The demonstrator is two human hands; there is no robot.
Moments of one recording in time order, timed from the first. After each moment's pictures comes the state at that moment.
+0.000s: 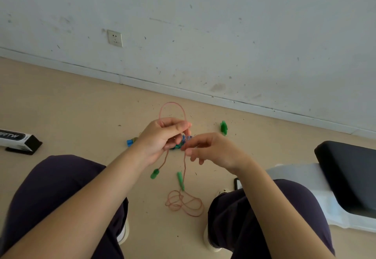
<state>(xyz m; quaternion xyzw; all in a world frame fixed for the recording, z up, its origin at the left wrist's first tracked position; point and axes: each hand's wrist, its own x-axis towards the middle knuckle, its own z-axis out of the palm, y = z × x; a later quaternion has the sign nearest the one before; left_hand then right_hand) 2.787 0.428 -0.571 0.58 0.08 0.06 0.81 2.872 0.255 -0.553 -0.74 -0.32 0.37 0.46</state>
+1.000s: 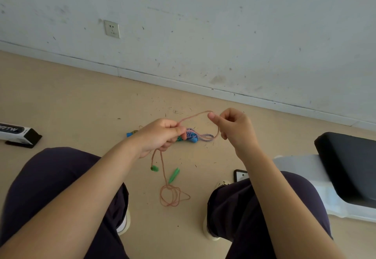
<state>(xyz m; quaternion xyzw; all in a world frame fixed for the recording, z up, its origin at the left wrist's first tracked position) 2.785 0.439 -0.580 0.73 0.11 -0.09 0.66 2.894 0.240 -0.553 -0.80 -0.14 0.13 0.56</state>
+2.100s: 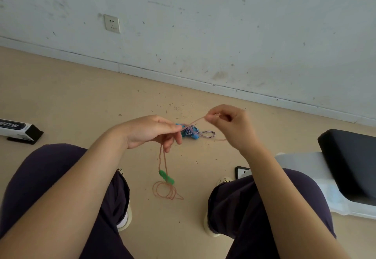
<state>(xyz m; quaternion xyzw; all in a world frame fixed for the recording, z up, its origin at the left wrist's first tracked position) 2.778 0.459 -0.560 0.75 0.05 -0.20 0.63 2.892 0.242 -0.553 -0.80 -0.27 0.11 0.53</state>
